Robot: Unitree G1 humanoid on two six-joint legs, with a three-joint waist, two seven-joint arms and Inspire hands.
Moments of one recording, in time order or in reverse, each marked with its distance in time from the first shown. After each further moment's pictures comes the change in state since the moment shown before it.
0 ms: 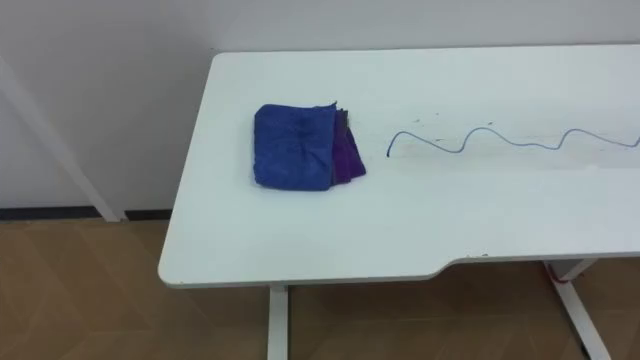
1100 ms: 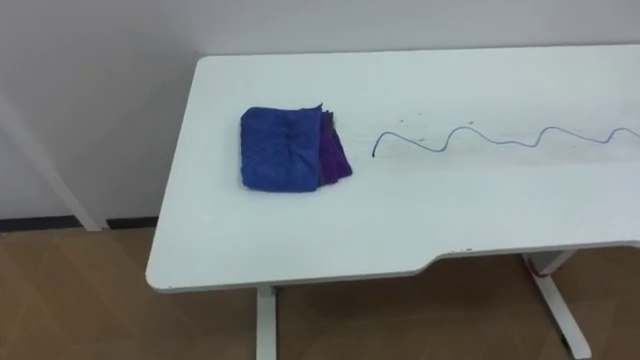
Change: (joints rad) left arm 0.057 0.079 0.207 -0.006 0.010 0.085 -0.020; right arm 0.063 -0.185 -0.506 0.056 0.103 0.126 -0.122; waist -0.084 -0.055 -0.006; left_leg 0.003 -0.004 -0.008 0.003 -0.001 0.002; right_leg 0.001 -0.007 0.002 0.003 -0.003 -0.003
